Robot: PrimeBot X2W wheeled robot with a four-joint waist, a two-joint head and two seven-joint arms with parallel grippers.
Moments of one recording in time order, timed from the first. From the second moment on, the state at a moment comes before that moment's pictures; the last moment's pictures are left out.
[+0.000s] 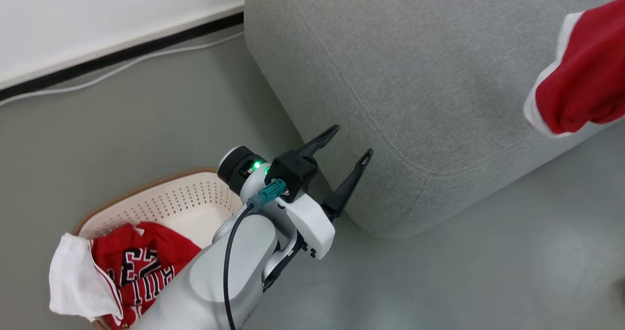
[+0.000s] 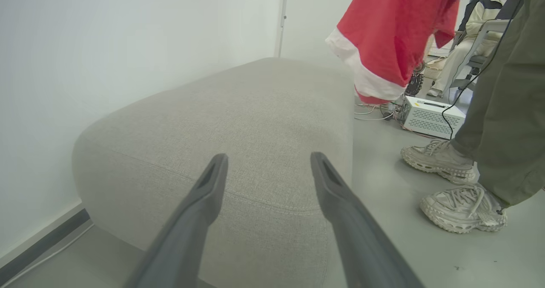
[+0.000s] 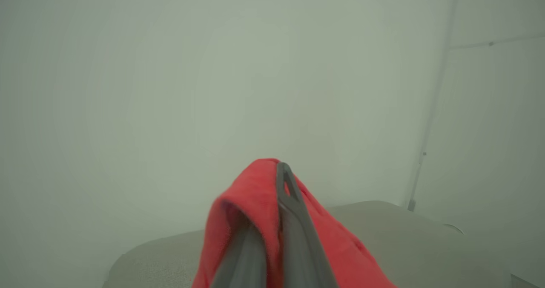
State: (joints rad) left arm -0.66 0.05 -0.80 0.55 -0.42 -0.08 -0.25; right arm -0.63 -0.35 -0.07 0.32 0.37 0.12 -0.26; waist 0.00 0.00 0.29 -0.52
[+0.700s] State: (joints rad) left arm -0.87 0.06 -1.00 0.52 -0.44 -0.01 -0.26; right arm -1.00 -0.52 -0.27 0.62 0.39 0.13 -0.26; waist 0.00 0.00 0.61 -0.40
